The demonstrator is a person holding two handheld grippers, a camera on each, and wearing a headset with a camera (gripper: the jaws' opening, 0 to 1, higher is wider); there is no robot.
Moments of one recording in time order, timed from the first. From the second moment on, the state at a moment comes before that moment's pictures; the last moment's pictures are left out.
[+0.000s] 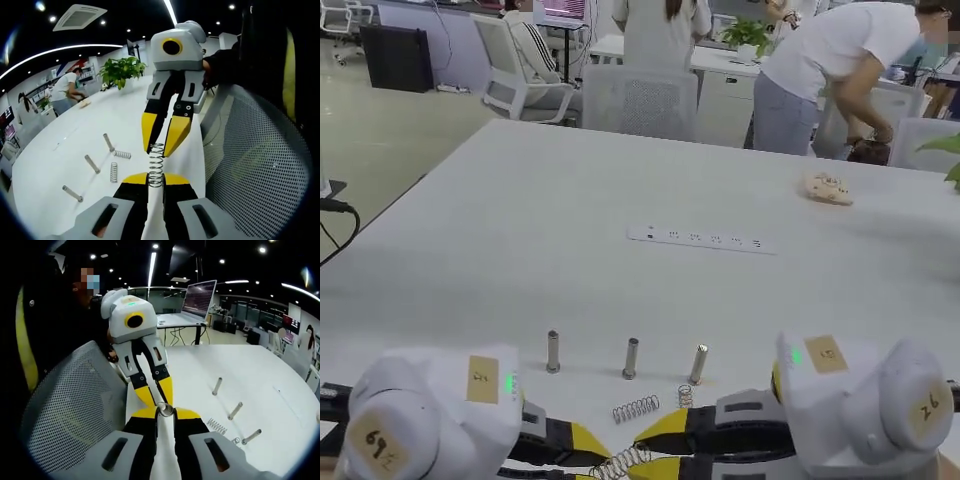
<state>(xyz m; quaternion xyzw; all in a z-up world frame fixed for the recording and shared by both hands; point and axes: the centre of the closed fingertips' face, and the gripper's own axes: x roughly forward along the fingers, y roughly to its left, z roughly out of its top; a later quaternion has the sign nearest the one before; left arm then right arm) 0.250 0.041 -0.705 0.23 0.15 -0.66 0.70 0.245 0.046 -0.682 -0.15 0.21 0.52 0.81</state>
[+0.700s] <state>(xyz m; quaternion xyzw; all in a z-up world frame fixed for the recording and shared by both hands) 0.246 0.036 -0.710 0.25 0.15 -0.66 0.69 0.239 0.051 -0.692 -0.23 0.26 0.54 0.77</state>
